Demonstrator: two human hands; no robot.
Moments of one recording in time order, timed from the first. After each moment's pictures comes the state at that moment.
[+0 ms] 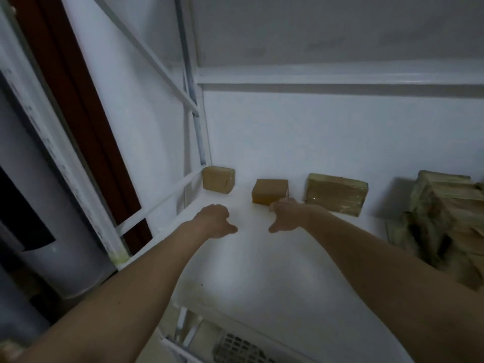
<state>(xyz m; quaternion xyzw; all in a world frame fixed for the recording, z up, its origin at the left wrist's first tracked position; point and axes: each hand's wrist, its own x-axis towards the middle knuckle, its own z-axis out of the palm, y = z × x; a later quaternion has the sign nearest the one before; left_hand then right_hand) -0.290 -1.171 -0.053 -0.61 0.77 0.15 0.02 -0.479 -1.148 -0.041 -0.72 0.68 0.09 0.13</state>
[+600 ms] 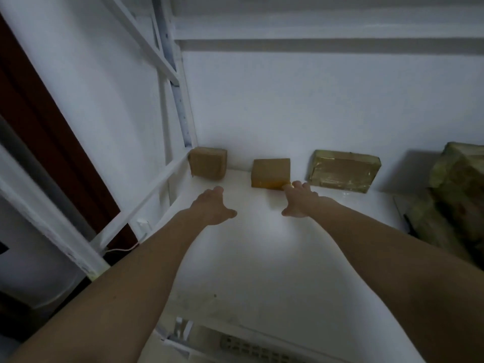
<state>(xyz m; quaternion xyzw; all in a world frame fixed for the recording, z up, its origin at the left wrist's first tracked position) -0.260 -1.273 -0.094 -0.57 0.79 0.22 -0.02 -0.471 -1.229 -0.103 -0.60 0.79 0.06 0.11</state>
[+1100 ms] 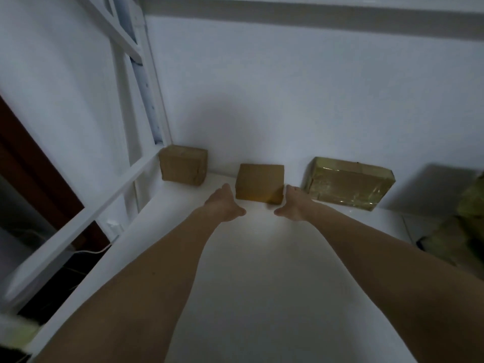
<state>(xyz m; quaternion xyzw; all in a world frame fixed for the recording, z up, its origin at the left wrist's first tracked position) -0.362 -1.384 -0.159 -0.58 0.74 0.33 -0.05 -0.542 -1.328 -0.153 -0.54 0.81 -0.05 0.20</state>
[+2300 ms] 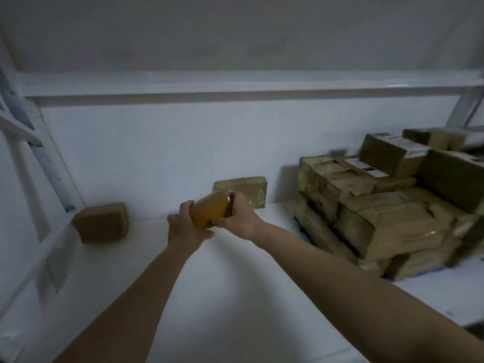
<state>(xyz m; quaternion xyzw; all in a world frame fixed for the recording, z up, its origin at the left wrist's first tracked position) -0.384 -1.248 -0.084 -0.44 0.79 0.36 -0.25 -0.487 -1.147 -0.044 -0.42 0.77 -0.43 0.24</state>
